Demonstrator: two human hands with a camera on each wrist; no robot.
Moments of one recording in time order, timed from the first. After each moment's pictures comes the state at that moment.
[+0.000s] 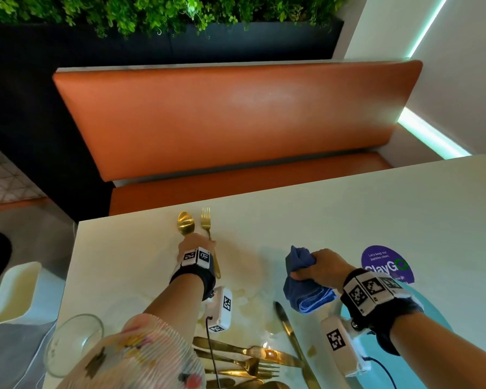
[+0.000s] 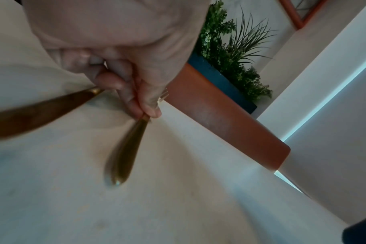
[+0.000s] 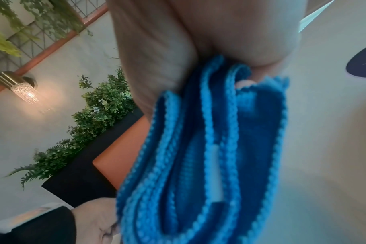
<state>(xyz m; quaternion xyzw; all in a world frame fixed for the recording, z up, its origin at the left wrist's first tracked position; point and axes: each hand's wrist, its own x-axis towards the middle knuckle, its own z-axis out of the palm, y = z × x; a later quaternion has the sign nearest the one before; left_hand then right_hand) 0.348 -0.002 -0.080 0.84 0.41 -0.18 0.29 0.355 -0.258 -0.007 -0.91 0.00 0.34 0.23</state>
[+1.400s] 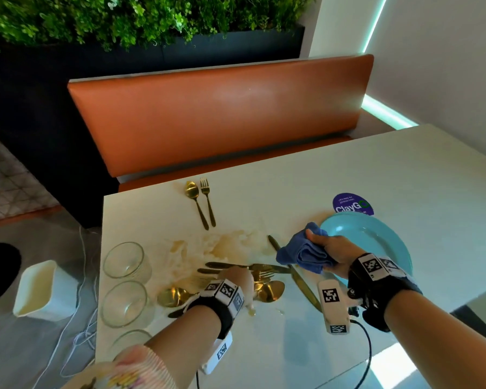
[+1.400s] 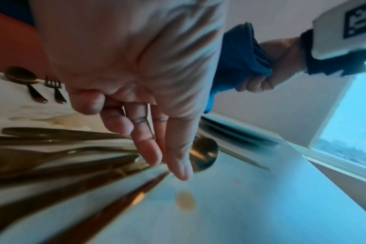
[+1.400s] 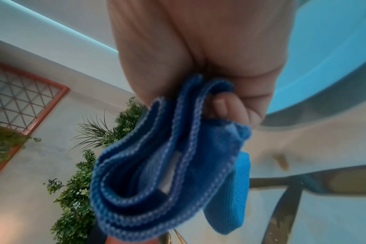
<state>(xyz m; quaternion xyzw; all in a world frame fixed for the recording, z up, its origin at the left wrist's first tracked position) 0.143 -0.109 -0.054 0.94 -0.03 -0.34 0.07 0.211 -0.313 -0.013 -0.72 0.23 0.27 0.60</state>
